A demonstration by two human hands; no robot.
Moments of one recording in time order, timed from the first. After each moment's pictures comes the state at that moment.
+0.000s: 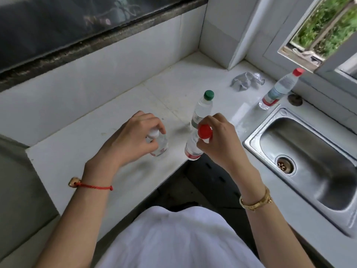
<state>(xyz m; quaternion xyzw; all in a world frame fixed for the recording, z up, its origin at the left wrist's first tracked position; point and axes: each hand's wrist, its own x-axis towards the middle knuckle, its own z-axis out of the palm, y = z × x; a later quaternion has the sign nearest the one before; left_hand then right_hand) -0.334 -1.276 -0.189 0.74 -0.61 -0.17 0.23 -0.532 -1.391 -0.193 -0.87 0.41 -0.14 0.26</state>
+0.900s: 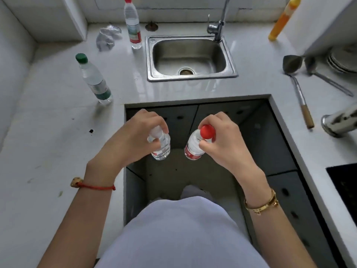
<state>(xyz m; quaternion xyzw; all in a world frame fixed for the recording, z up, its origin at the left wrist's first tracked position) -0.444 -1.205 -0.196 0.35 -0.89 -0.25 0.12 -0.655 -1.106 -0.203 -0.58 0.76 -0.23 0.18</state>
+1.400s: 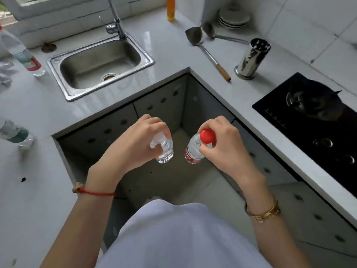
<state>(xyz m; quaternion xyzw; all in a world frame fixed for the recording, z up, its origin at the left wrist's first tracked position) -0.567 -1.111 -0.188 0.10 -0.97 -0.24 0.04 -0.698 -0.927 -0.199 -0.38 0.87 -0.29 0.10</state>
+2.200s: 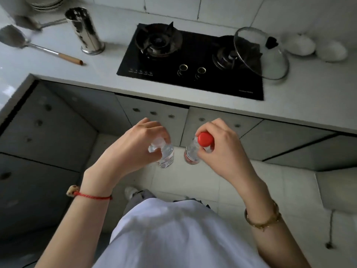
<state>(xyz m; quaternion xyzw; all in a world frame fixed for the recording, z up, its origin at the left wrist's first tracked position) -0.648 -0.823 -0.200 -0.29 -0.92 -0.27 -0.06 -0.616 -0.600 -0.202 -0.04 0.95 -0.31 0.00</state>
